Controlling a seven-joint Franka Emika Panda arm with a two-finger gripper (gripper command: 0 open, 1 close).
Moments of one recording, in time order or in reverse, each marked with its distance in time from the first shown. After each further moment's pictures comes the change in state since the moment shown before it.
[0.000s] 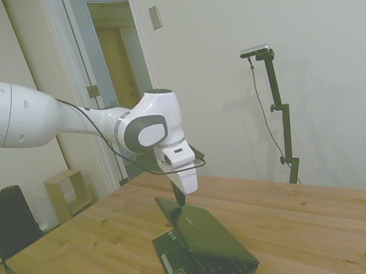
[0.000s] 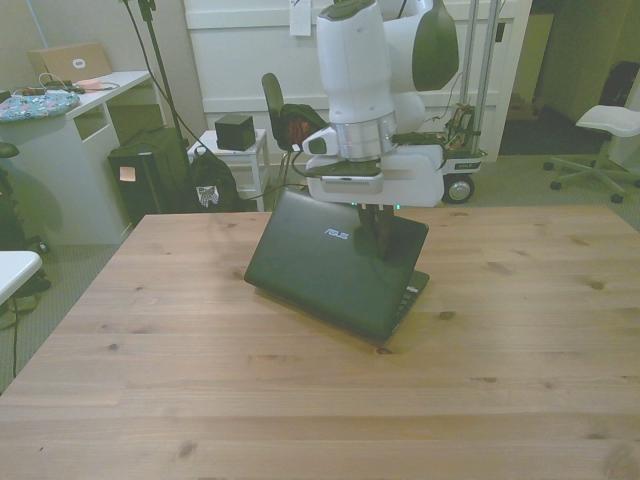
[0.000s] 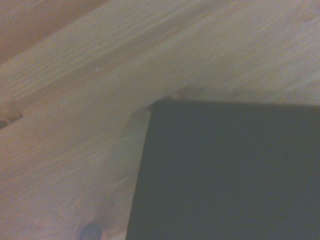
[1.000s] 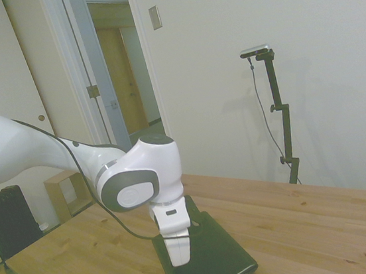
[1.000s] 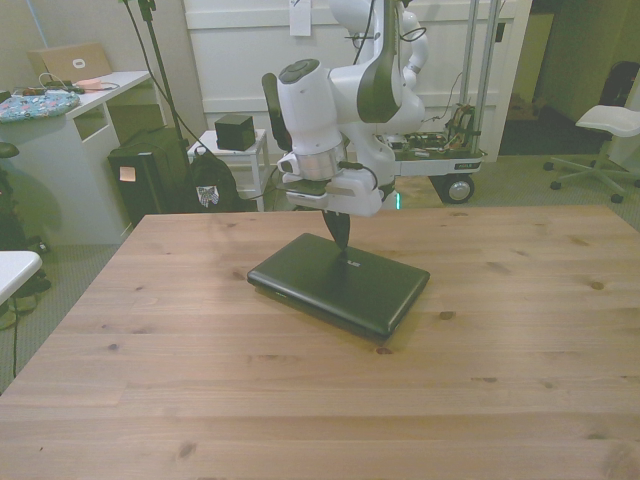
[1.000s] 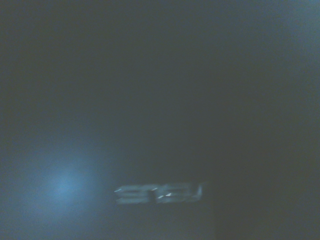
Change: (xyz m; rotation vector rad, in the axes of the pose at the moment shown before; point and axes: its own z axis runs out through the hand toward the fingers) arm 0.017 0.127 0.039 -0.026 -0.026 0.071
